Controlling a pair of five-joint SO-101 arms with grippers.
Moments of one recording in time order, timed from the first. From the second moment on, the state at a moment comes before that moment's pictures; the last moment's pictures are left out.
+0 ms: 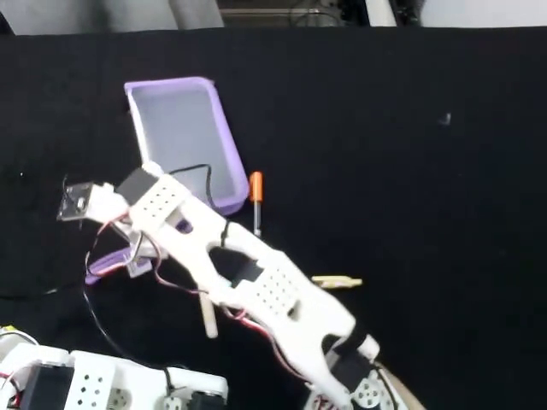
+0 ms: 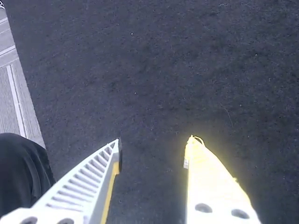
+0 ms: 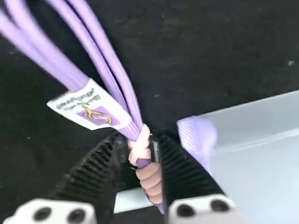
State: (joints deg) left arm -86.9 -104.2 76.4 77.0 -18.9; right arm -51.7 55.9 -49.7 88.7 34.3
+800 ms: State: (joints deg) left arm -84.2 -104.2 76.4 77.1 -18.9; right arm -37.5 56.5 -89.0 99.3 22.9
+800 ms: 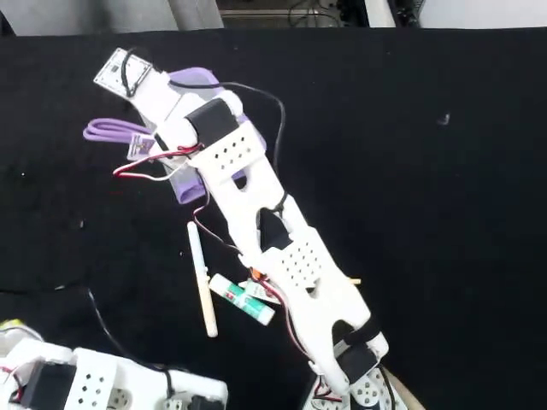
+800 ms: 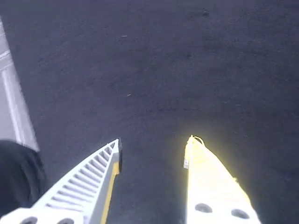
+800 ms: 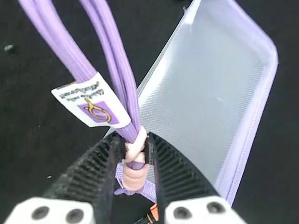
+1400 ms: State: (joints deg) left arm -40.4 -104.2 76.3 77.4 -11.5; right arm -35.2 47.1 -93.0 99.4 19.2
